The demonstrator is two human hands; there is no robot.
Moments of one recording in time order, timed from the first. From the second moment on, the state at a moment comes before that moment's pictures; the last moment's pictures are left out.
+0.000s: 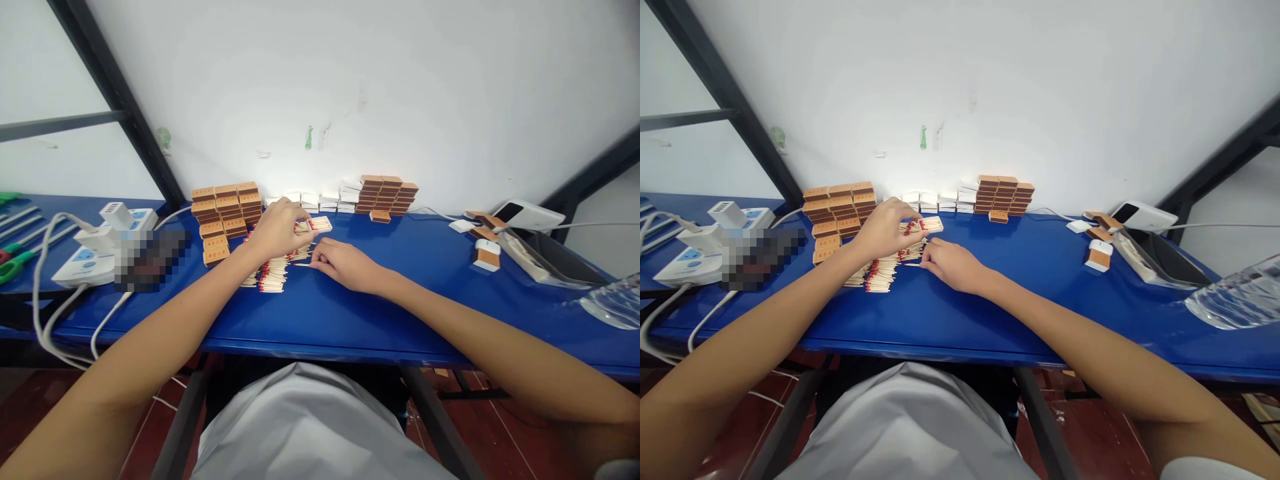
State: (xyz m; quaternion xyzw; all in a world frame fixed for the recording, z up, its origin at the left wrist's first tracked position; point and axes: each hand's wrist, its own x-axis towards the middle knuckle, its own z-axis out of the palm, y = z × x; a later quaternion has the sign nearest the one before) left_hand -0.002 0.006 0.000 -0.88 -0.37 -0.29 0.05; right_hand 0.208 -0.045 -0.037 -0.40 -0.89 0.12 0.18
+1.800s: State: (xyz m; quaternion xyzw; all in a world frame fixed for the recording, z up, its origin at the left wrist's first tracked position) left_hand -0.003 0.008 0.001 -0.88 -0.36 -0.30 0.05; right_hand 0.210 -0.041 -0.052 -0.32 -0.91 0.08 0.26
